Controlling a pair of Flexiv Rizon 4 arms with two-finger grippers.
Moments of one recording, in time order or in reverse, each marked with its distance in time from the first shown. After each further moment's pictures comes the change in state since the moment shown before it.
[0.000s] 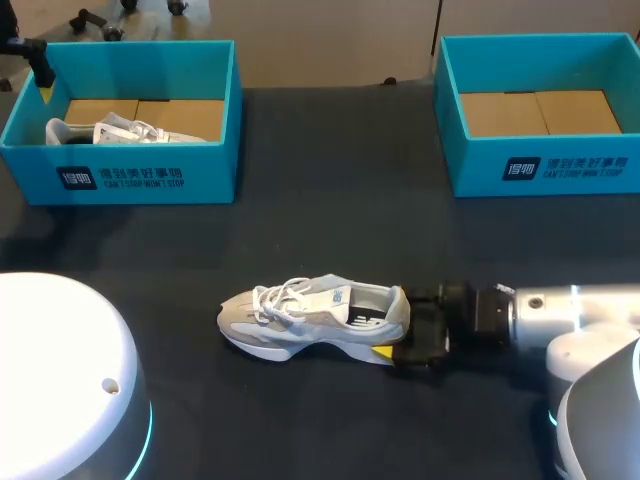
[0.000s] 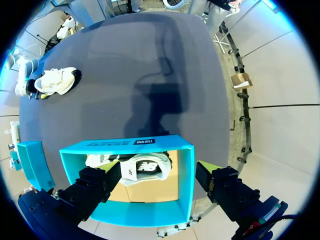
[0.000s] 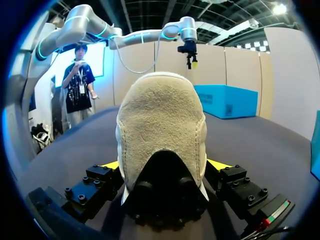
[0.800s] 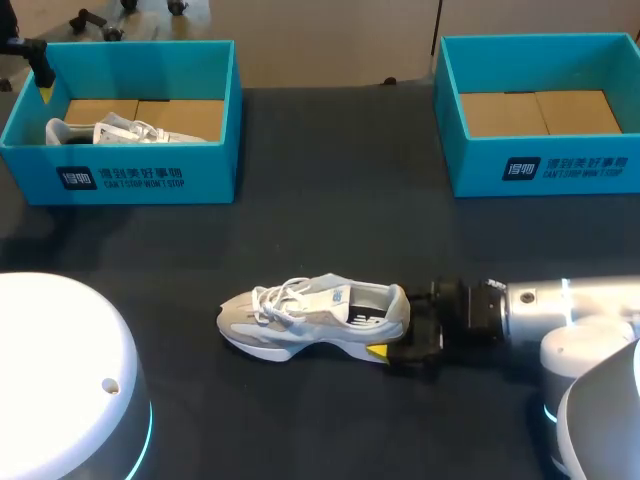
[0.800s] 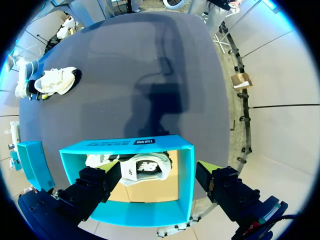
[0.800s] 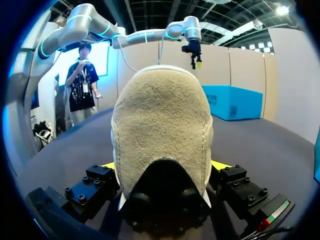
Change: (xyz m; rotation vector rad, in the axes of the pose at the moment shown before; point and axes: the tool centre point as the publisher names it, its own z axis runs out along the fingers) left arm 0.000 0.000 0.000 0.000 0.000 0.000; right arm -0.001 0.002 0.010 -0.005 0.035 -0.019
